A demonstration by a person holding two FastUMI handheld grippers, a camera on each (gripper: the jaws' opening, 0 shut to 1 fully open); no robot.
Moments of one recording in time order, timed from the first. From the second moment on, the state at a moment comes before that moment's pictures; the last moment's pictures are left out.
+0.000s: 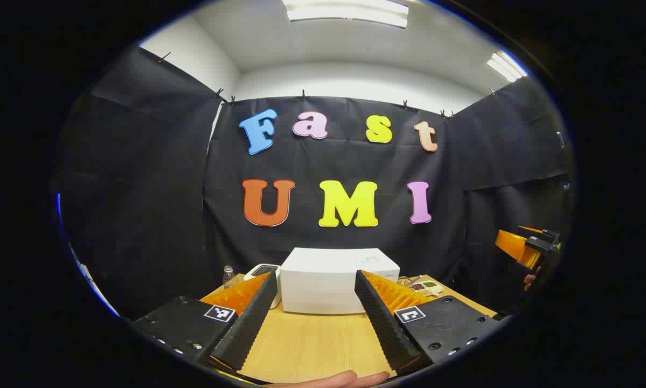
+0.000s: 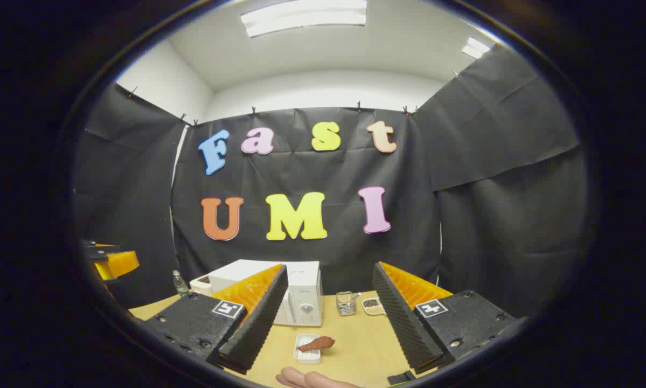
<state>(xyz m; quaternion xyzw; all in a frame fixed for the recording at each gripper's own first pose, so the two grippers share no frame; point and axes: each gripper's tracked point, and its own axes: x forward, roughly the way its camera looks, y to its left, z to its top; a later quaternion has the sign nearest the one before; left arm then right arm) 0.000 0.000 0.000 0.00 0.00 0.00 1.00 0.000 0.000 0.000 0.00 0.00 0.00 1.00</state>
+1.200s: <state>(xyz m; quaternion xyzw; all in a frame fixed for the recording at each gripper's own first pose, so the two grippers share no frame) 0.048 -0.031 -0.029 0.00 0.00 -0.01 1.00 -0.005 -0.018 0.005 -0.02 -0.03 0.00 1.00</state>
